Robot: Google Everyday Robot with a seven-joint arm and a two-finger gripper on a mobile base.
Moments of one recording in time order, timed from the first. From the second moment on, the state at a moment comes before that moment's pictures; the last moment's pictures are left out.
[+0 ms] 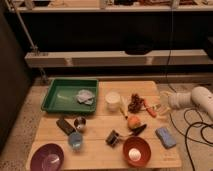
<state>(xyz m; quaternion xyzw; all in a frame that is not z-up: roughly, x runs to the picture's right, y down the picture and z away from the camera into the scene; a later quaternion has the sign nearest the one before) 0.361 0.091 0.888 -0.11 -0.22 0.17 0.95</state>
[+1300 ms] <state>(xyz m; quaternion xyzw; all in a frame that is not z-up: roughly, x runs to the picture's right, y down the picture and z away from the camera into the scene) 0.364 0.075 0.876 -0.11 -0.22 0.14 0.96</state>
